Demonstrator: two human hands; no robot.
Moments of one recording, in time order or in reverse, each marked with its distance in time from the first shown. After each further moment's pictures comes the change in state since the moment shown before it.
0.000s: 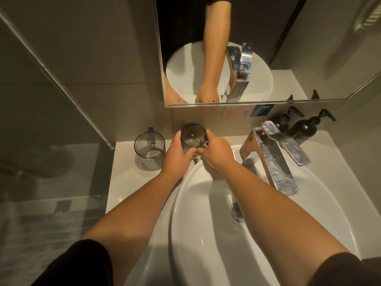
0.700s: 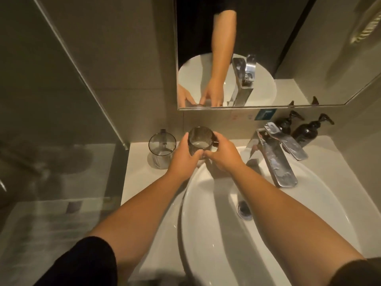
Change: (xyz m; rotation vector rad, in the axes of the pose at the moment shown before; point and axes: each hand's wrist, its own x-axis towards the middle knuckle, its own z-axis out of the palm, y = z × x) left_hand -0.023 0.006 -0.023 -0.143 -0.067 0.007; right_hand -0.034 -0.020 -0.024 0.330 -0.006 -0.031
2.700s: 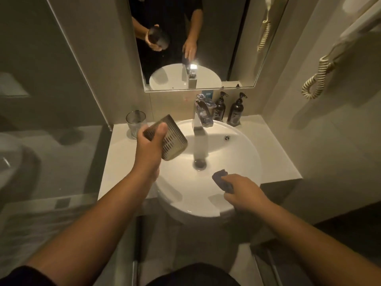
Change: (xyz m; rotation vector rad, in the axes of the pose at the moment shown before) left_hand -0.299 0.124 0.022 -0.682 0.211 -0.037; right_hand -0.368 0.049 -0.134 -0.508 -0.217 0.109
